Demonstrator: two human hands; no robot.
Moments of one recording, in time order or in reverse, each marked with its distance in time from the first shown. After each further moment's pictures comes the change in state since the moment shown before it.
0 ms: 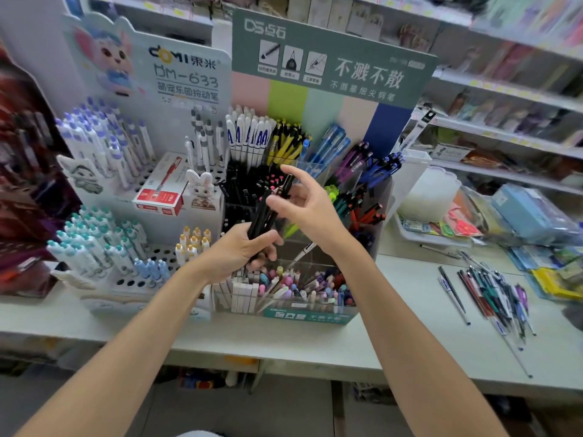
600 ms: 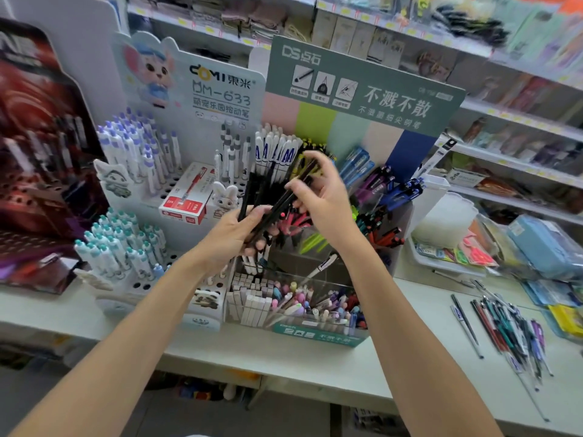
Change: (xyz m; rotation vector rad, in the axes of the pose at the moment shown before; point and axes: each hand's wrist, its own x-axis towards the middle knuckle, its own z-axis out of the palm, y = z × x) left_hand -0.004 0.021 -0.038 -0.232 0.192 0.068; right_hand 0.031 -0.027 0.013 -0.021 0.097 -0.174
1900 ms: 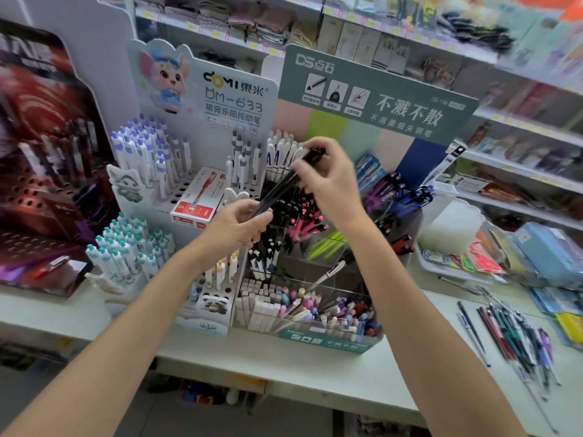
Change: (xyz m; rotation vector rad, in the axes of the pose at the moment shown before) left_hand 0.002 0.014 -0.026 0.237 0.031 0.076; right_hand 0.030 -0.027 0.009 -0.079 0.010 -0.090
